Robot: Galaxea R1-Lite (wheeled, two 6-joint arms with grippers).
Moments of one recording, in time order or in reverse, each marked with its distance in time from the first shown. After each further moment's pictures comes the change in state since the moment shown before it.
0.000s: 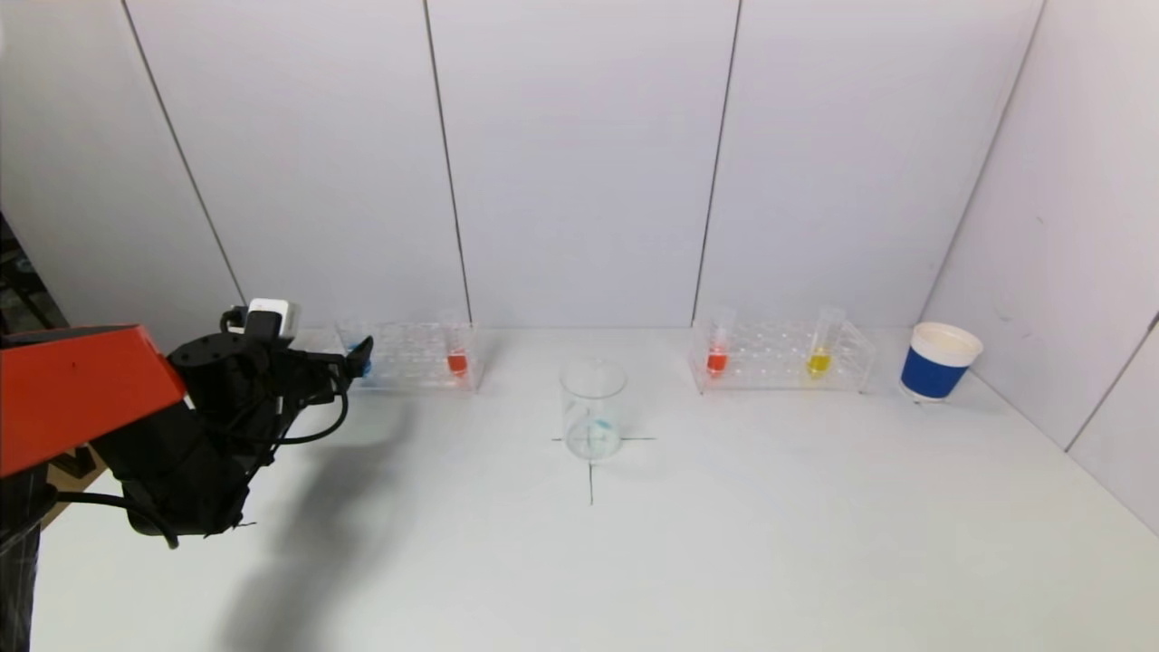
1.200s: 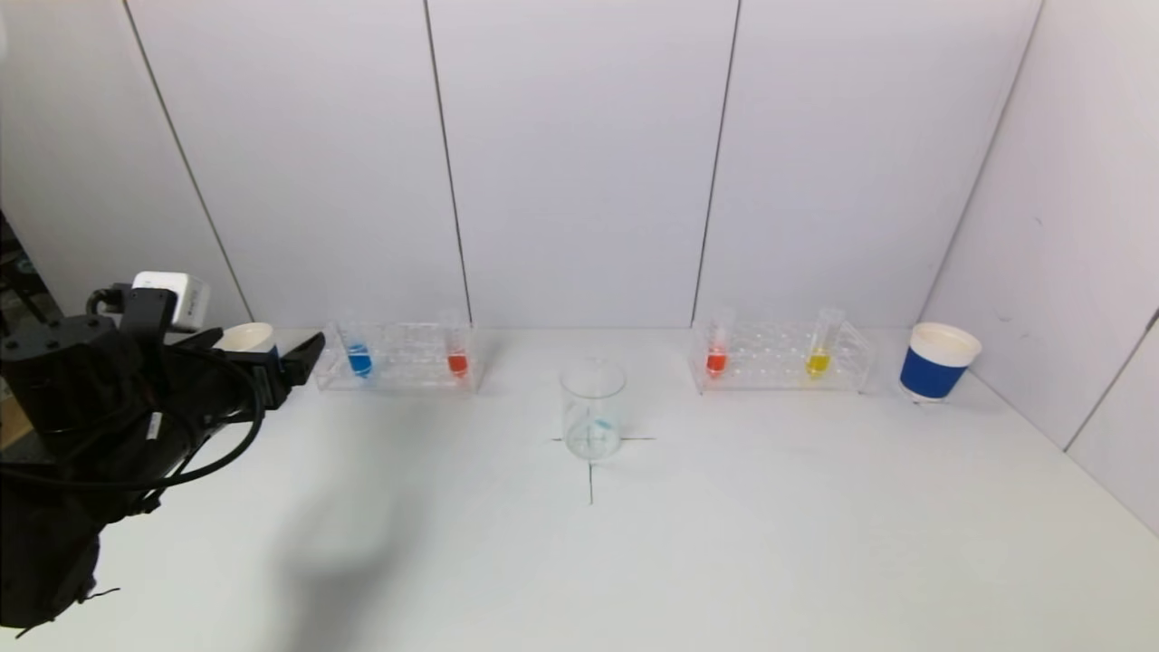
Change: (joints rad) left arm -0.033 -0.513 0.355 0.201 0.057 -0.010; right arm 0.000 0.000 0.000 0.000 0.000 0.000
